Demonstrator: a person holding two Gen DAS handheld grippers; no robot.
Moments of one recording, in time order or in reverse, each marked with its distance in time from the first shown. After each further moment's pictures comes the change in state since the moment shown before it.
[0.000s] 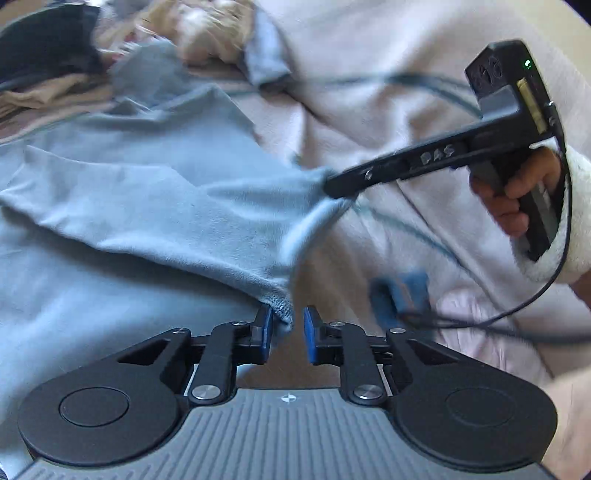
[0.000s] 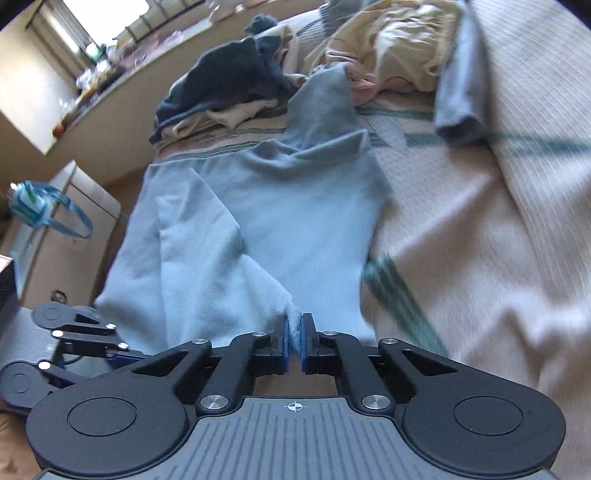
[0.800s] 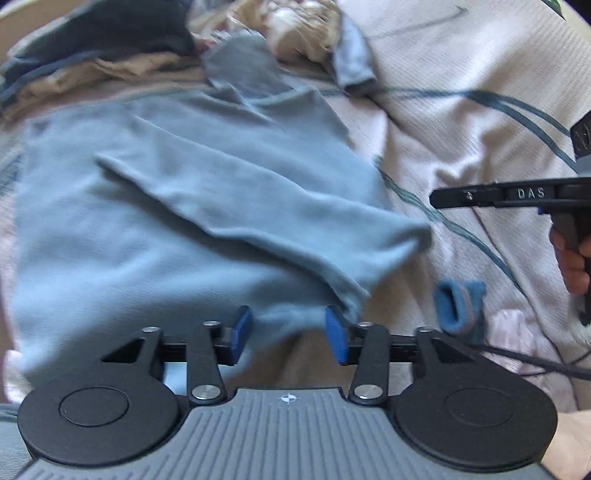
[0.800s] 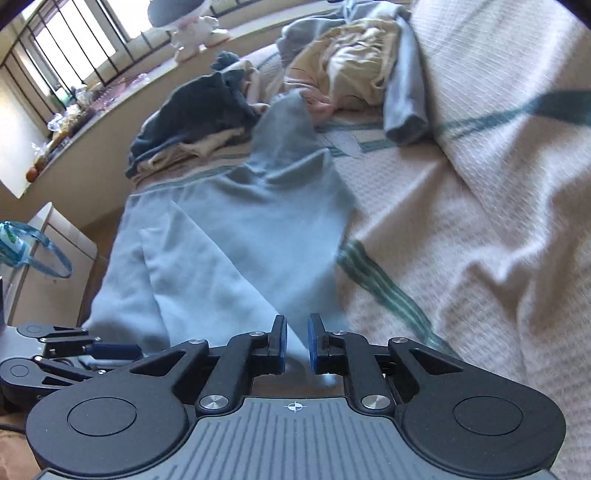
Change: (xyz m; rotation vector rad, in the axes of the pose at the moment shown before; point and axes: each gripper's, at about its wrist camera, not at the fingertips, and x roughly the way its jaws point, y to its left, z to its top) left arm -0.029 0.037 -0.016 -0.157 -0.076 0.236; right arm -0.008 0.019 -0.021 0.063 -0.143 -0.095
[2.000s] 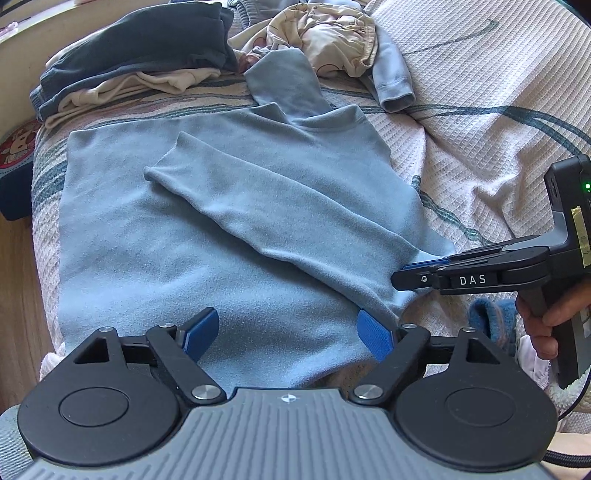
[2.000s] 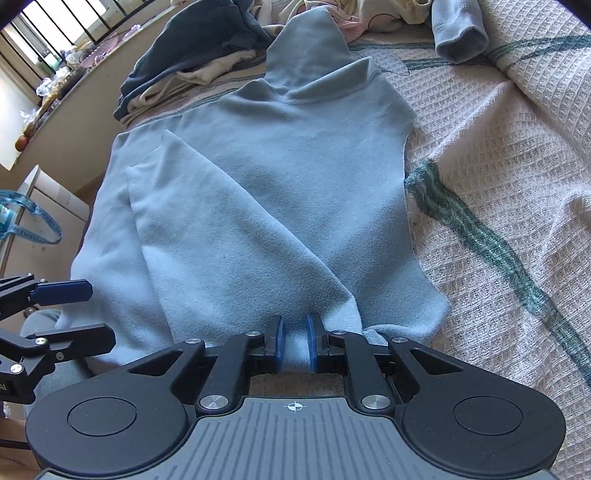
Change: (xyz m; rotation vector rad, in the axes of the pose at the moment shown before) left arm -0.003 0.010 0.004 -0.031 -0.012 0.093; right arm 0.073 0.021 -0.028 0.023 0.151 -0.007
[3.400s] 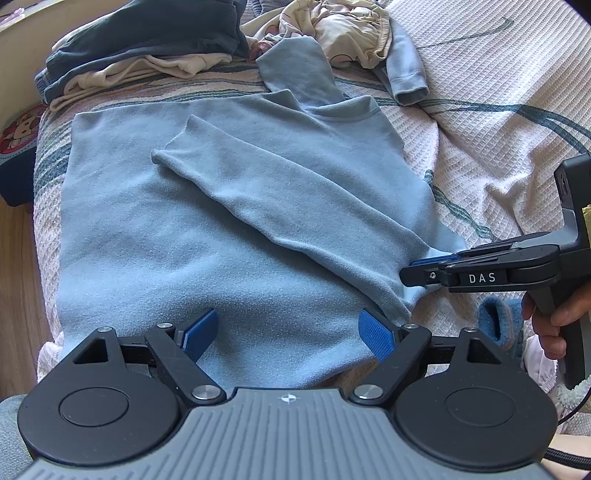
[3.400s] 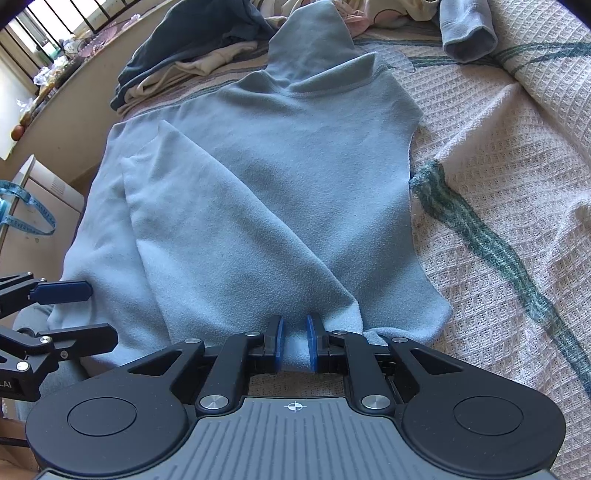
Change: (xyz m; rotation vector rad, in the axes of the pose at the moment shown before) left arm 0.009 0.006 -0.001 -0.028 0.023 0.008; right arm 0.005 0.005 0.004 -0.020 0.029 -0.020
